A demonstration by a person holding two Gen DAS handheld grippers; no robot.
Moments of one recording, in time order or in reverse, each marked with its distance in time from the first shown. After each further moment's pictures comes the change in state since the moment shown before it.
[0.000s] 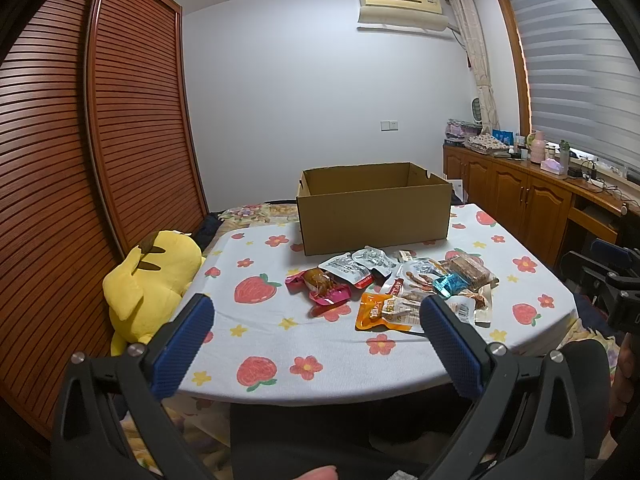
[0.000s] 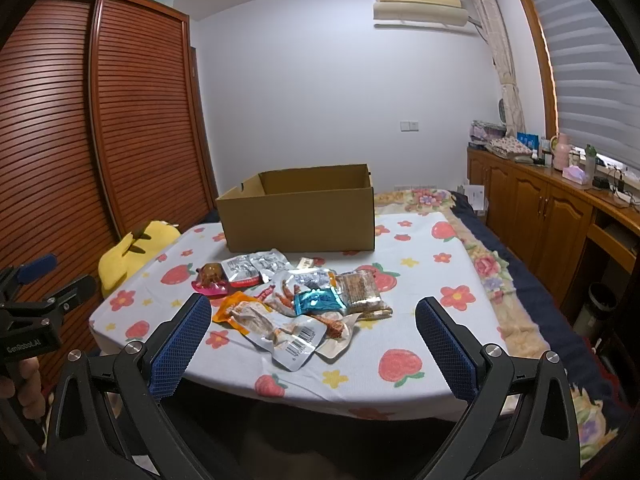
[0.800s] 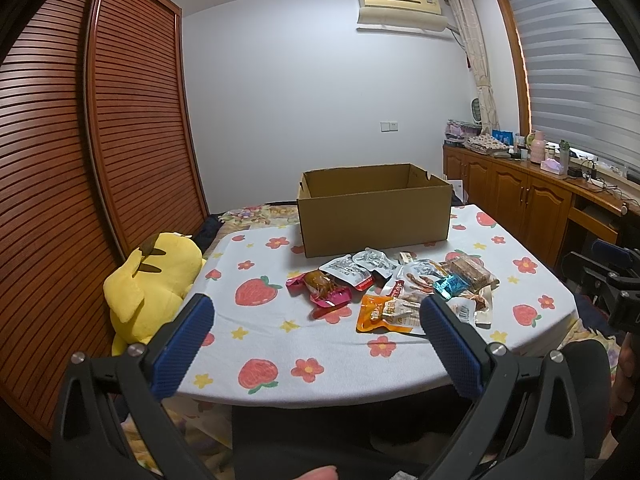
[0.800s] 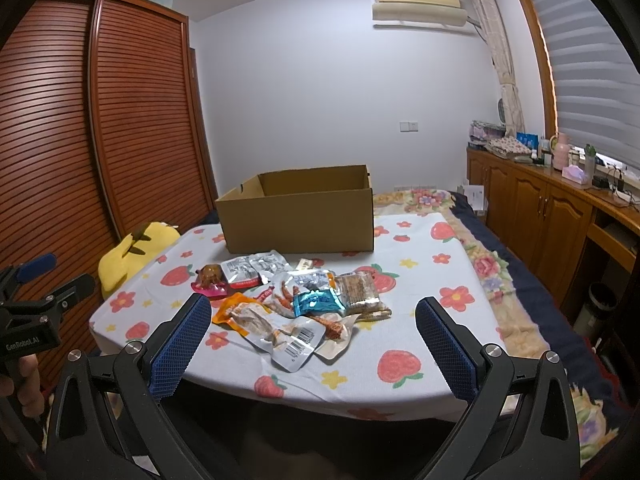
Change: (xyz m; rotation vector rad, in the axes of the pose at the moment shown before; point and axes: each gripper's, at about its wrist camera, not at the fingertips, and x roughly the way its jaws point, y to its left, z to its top) left arm -0.001 0.001 0.003 0.002 0.000 -0.001; right arm 0.002 -0.001 0.000 0.002 -0.001 0.001
